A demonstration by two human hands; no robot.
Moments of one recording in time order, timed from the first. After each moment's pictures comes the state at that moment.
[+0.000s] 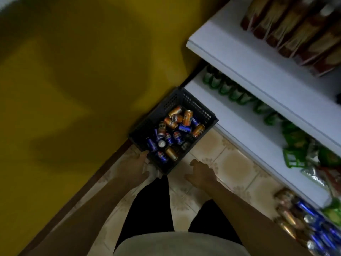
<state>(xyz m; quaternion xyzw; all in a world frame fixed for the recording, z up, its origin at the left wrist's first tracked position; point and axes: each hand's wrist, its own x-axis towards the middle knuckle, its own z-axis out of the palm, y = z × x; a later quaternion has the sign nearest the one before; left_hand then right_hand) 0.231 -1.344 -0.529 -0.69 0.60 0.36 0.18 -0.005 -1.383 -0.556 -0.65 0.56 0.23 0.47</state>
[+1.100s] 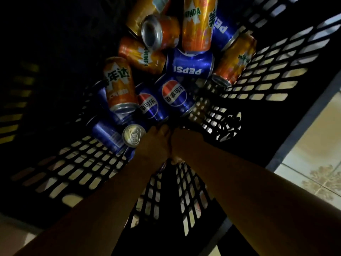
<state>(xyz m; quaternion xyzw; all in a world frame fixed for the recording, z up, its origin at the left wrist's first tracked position) 0.212 -1.467 -1.145 -0.29 0.84 0.20 0.42 0.112 -1.490 -1.143 -0.60 0.48 0.42 0.49</state>
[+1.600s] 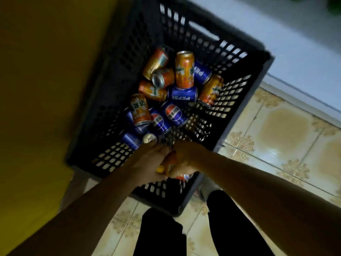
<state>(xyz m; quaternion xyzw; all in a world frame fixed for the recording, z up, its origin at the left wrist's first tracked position) 0.241 -1.495 -0.954 -0.39 0.79 0.39 0.26 0.090 -1.515 -0.967 -0.55 0.50 0.28 0.60</state>
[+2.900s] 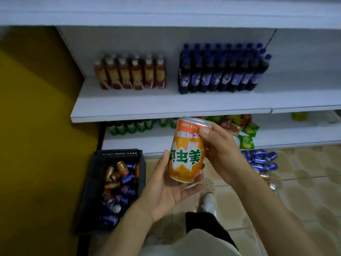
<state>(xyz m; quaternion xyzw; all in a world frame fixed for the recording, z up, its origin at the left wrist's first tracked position) 0.020 -1.308 -0.344 -0.24 0.22 0.94 -0.10 -0.135 -1.257 -0.307 -0.24 0.56 -0.63 0.47</state>
